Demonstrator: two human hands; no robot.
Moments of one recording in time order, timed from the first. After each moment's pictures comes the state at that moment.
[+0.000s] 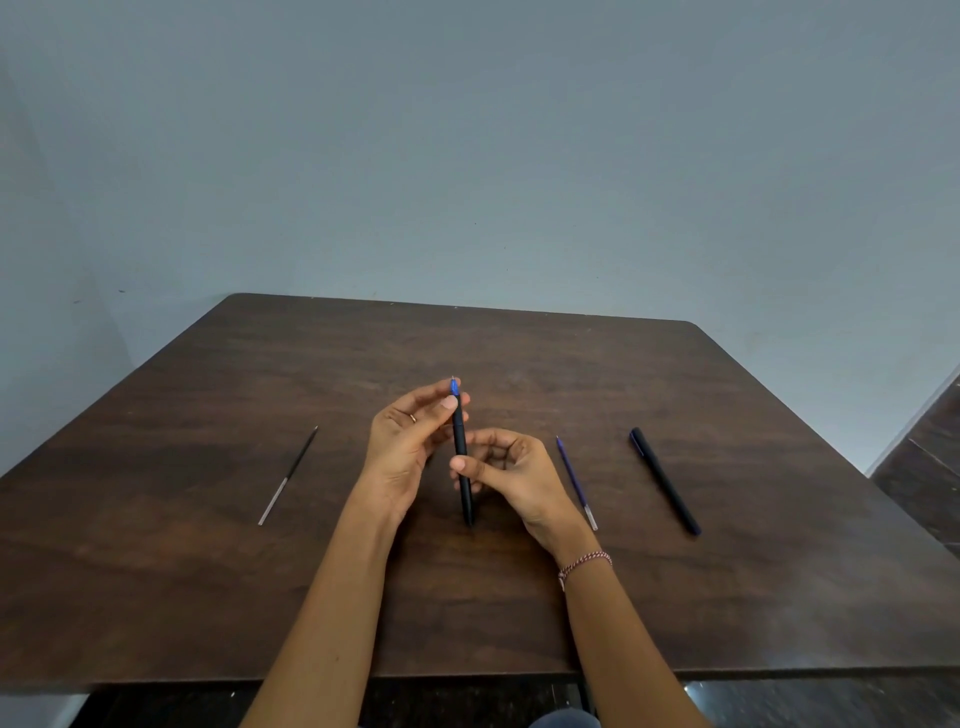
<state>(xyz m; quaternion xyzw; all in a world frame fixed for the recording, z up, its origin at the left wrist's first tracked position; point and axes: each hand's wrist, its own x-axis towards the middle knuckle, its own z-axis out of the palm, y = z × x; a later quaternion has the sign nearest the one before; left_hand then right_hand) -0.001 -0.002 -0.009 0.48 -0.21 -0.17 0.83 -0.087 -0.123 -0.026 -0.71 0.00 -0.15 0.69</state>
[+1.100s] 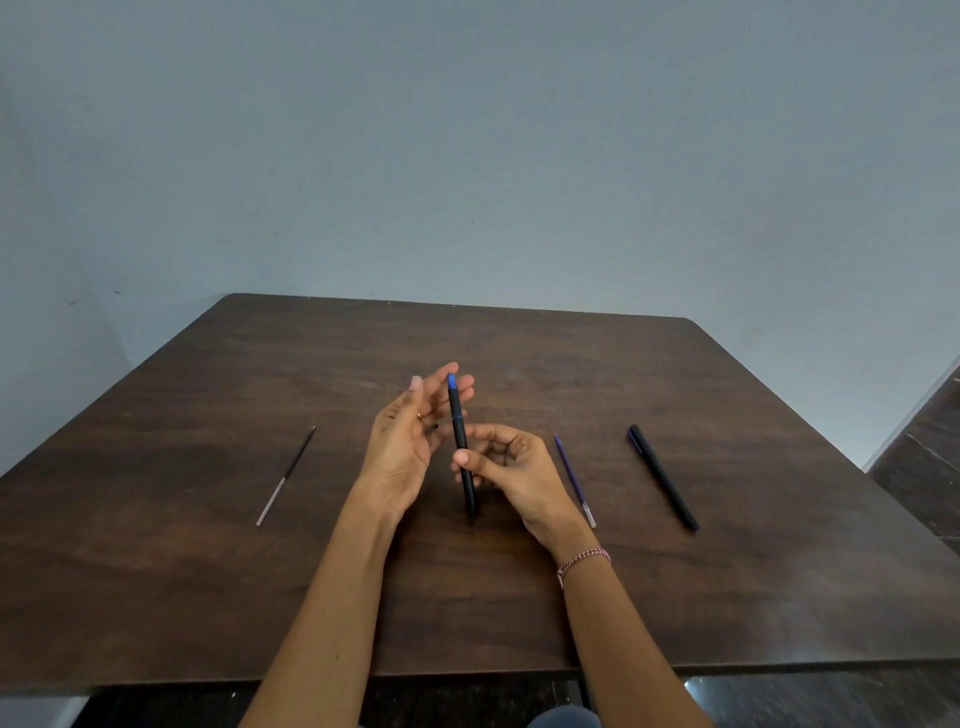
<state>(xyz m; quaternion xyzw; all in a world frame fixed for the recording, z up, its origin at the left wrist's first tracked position) 0.000 -0.003 -0.009 0.44 -0.23 -0.21 0.84 -0.088 -0.122 -0.025 -0.70 0.00 -0.17 0.70</state>
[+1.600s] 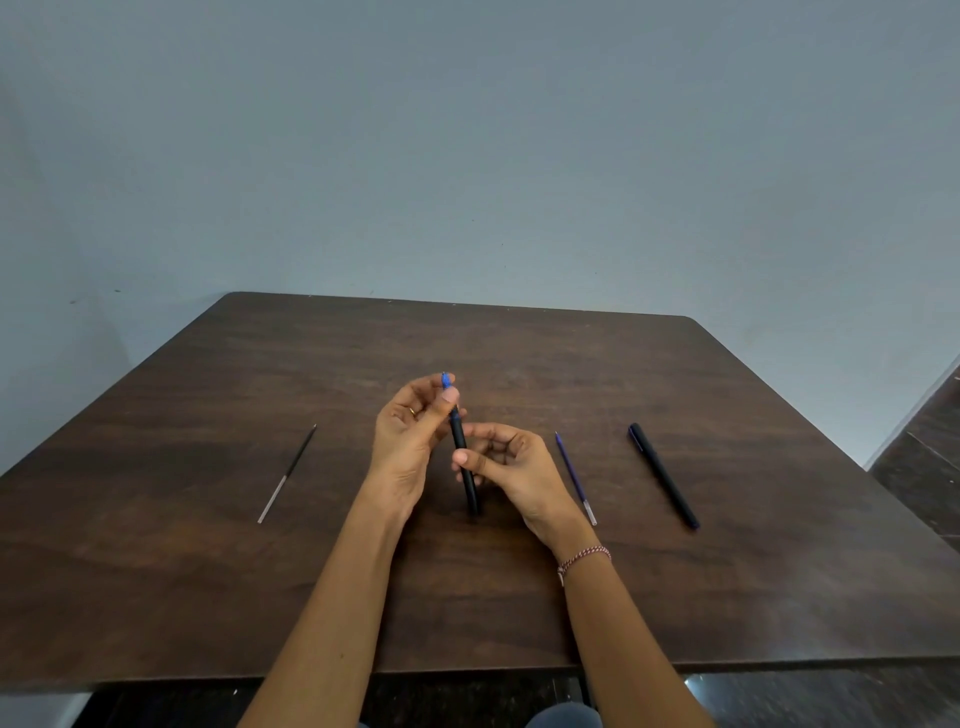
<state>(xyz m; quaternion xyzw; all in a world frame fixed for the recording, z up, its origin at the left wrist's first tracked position) -0.002 -0.011 -0.012 0.47 -0.20 -0.13 0.85 -0.088 -0.120 -0.025 -0.70 0.00 -0.16 0.70</state>
